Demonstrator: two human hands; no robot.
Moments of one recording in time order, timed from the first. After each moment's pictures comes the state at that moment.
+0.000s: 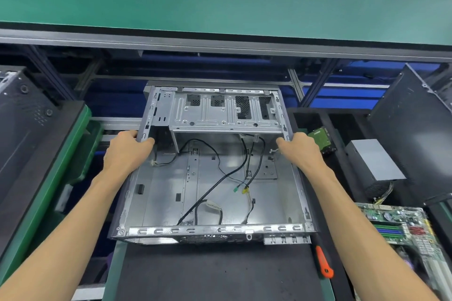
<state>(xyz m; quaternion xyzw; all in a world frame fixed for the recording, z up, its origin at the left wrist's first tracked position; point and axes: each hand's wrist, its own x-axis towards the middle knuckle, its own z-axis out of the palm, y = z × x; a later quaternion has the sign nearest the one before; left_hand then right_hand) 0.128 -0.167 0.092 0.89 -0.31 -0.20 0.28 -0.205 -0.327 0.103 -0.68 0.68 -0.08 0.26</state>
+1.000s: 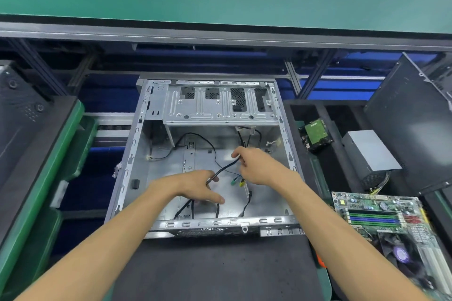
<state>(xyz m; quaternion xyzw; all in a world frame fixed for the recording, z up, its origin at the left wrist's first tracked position) 0.019 -0.191 0.045 0.65 -0.56 -0.51 -0.05 -0.161 -0.279 0.077 -0.84 0.44 0.11 0.30</state>
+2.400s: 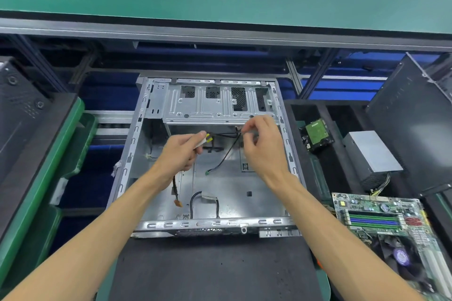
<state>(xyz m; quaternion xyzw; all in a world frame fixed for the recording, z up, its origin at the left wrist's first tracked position) 0.039 -0.191 0.077 0.64 -0.36 -0.49 0.48 -0.157 -0.273 0.090 -0.78 0.43 -0.37 0.26</state>
